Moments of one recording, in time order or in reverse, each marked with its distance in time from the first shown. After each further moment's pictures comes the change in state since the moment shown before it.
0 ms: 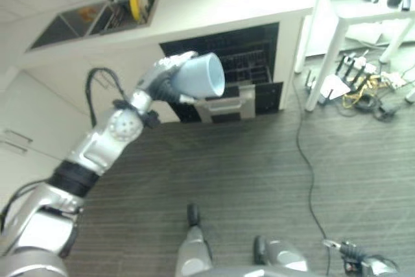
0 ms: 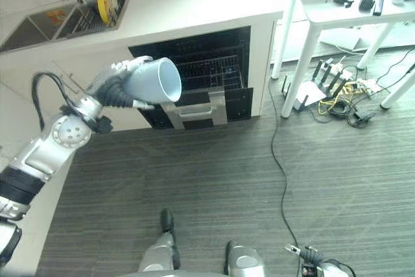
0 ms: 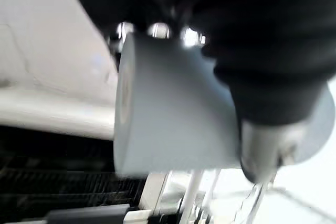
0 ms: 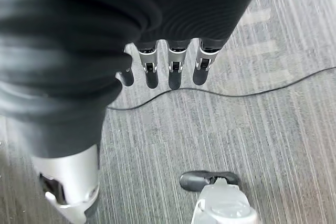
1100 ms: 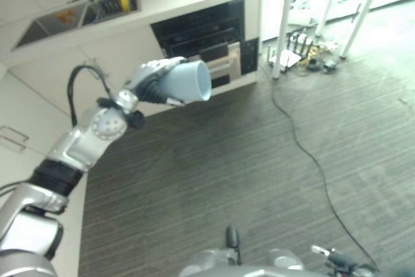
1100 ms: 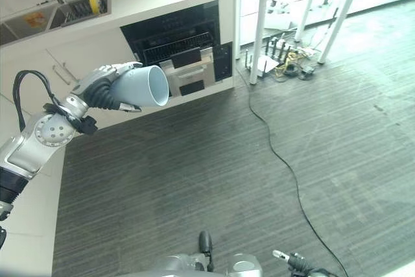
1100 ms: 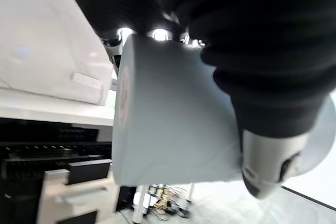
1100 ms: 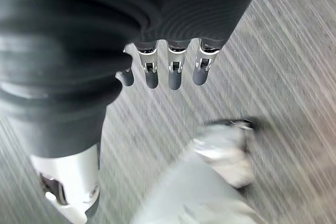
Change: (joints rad) left arm -0.041 0.099 -0.005 0.081 0.000 -0.084 -0.045; right arm 0.078 0.101 0.029 -0.054 0.080 -0.010 0.037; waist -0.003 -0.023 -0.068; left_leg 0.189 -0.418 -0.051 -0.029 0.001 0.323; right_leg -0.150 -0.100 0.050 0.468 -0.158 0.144
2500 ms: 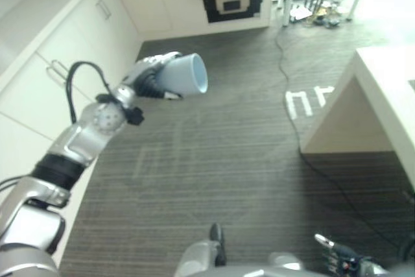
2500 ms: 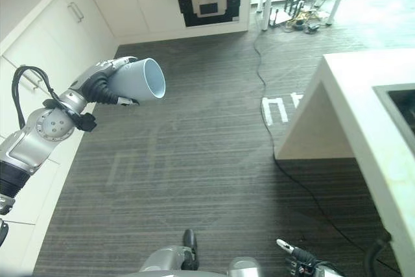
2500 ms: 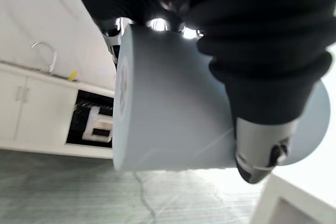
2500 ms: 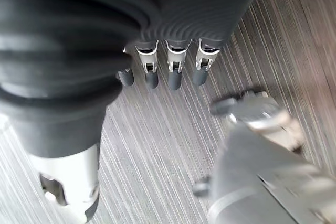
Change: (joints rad) left arm -0.027 -0.021 -0.038 0.056 -0.042 0.023 0.007; right arm -0.042 -0.048 -0.076 0.020 0.139 0.072 0.142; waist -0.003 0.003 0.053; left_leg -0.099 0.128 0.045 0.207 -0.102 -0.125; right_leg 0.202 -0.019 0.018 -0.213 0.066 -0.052
